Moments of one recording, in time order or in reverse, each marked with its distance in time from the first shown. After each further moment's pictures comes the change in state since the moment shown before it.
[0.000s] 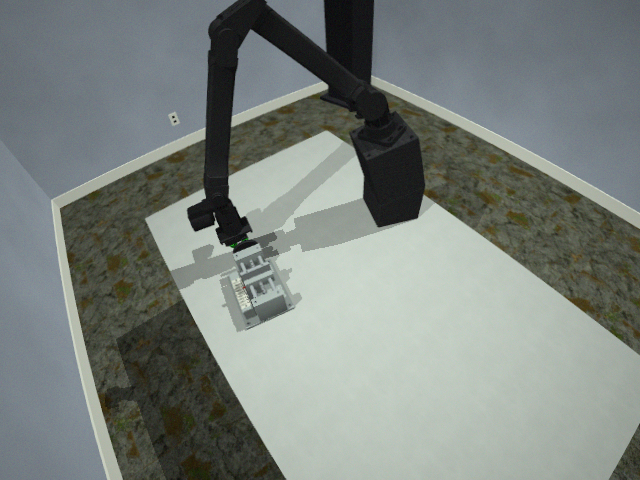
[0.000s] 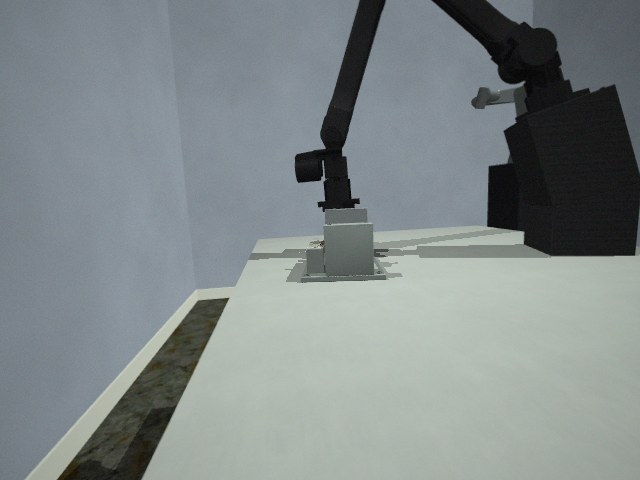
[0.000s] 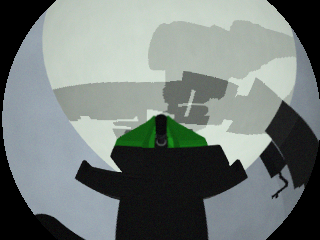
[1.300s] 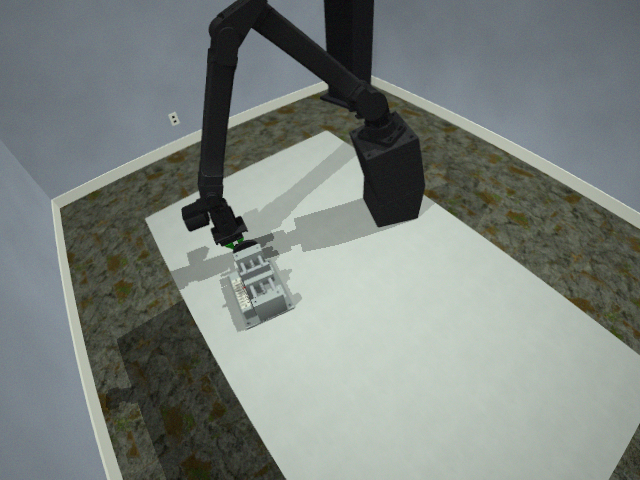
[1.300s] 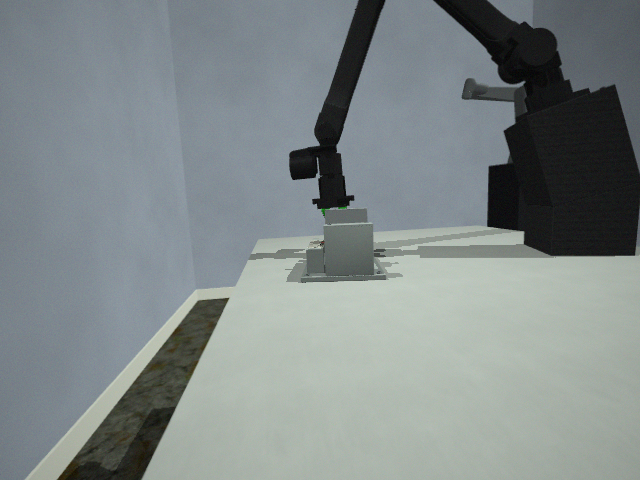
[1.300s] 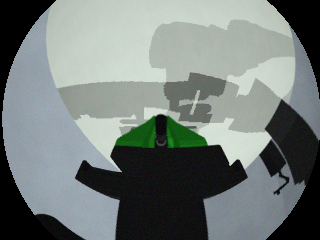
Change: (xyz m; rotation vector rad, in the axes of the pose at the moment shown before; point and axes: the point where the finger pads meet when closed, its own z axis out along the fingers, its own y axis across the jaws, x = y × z) arm 0.000 0.012 -0.009 0.006 0.000 0.000
